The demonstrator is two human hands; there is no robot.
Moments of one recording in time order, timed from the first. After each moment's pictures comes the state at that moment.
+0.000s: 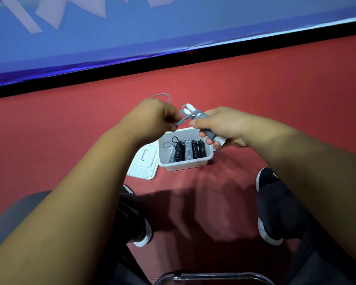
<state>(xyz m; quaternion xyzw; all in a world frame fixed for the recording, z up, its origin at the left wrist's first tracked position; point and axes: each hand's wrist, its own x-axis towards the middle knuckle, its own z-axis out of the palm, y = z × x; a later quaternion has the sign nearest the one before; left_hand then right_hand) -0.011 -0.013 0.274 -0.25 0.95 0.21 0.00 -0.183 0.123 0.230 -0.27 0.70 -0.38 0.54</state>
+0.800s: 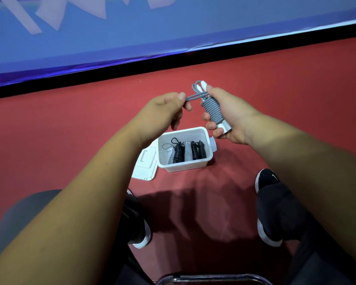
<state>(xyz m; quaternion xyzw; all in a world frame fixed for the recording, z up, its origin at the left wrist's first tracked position) -0.028 0.002 0.265 -0.26 0.77 0.56 -0.14 -0.190 0.121 0.250 -0.13 0.63 -0.54 0.54</state>
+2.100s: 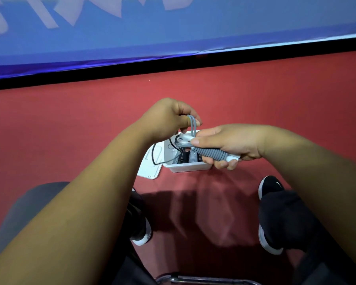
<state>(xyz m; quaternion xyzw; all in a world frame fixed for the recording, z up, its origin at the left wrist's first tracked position) -0.015 -0.008 0.269 -0.27 0.87 0.41 -0.07 -0.169 0.139 0.248 -0.38 0.59 -0.25 0.66</state>
